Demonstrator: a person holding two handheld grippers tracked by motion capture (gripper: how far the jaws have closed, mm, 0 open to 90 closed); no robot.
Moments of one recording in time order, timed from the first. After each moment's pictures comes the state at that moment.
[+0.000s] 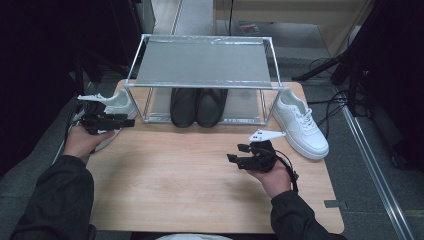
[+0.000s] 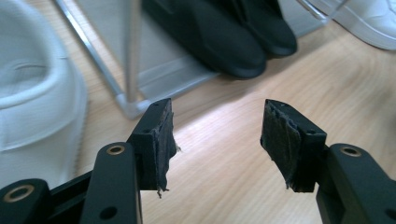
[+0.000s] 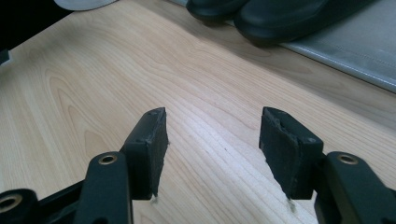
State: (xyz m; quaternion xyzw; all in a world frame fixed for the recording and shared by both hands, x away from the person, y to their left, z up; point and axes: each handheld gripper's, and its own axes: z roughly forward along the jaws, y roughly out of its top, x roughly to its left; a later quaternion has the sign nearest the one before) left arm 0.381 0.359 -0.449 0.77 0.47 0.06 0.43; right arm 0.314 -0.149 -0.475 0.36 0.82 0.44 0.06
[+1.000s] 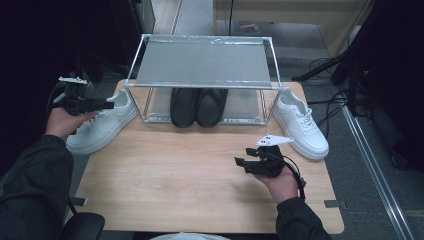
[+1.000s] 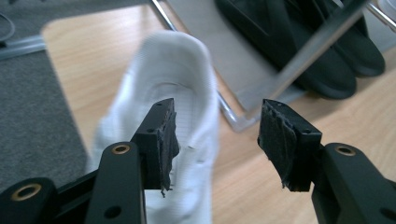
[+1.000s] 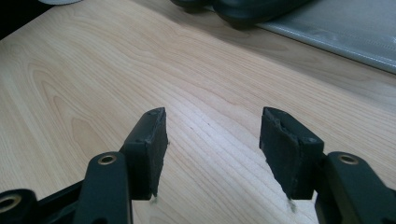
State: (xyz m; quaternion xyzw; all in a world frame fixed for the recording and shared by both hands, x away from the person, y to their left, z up) left arm 0.430 0.432 -0.438 0.75 0.51 0.11 0.40; right arm 0.301 -0.168 -0.480 0.39 0.81 0.43 0.08
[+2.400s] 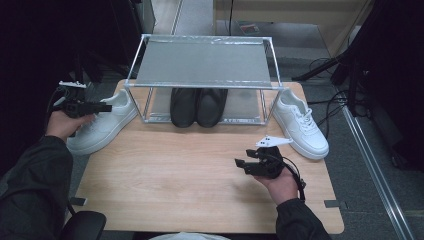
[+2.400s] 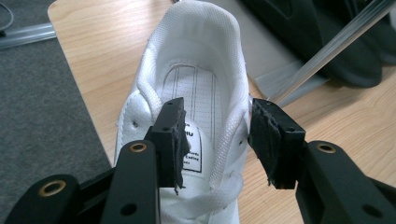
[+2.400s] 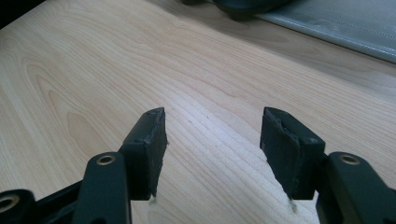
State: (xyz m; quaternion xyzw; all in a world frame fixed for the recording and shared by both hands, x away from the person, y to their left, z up) left arm 0.433 0.440 -0.461 0.76 0.51 0.10 0.39; right arm 0.301 -0.167 -0.484 0.39 0.81 0.42 0.08
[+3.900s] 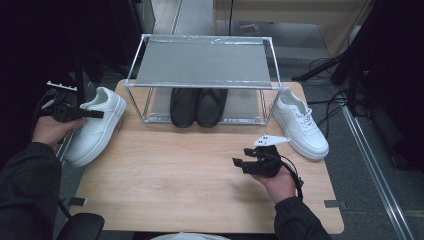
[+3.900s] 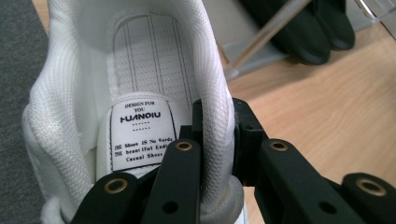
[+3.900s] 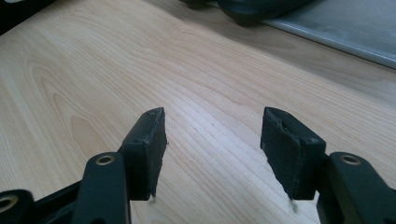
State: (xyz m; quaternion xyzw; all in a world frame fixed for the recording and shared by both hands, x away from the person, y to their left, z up) left arm 0.400 0.451 -0.440 0.76 0.53 0.02 0.38; right arm 0.304 -0.161 -0.483 0.38 0.82 0.43 0.07
